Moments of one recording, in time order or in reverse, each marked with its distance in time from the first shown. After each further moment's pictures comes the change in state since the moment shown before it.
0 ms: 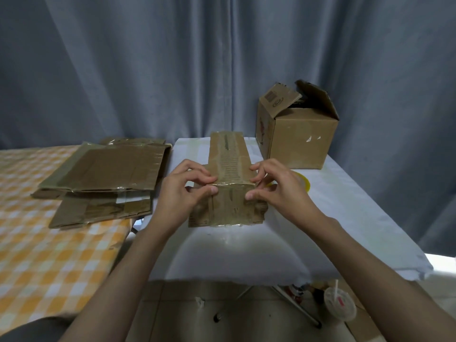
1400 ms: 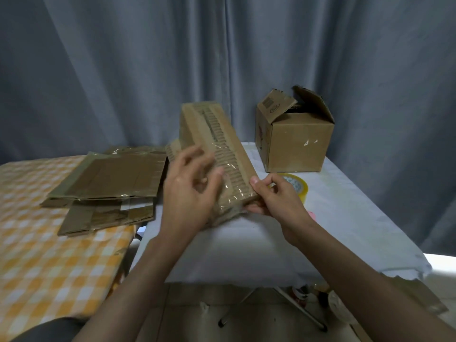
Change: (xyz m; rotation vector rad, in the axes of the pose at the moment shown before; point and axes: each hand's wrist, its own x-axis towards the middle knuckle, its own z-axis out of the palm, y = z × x) left_hand -0.006 0.057 0.011 0.288 0.251 0.163; right_hand -0.013 -0.017 0.018 0.596 0.193 0.521
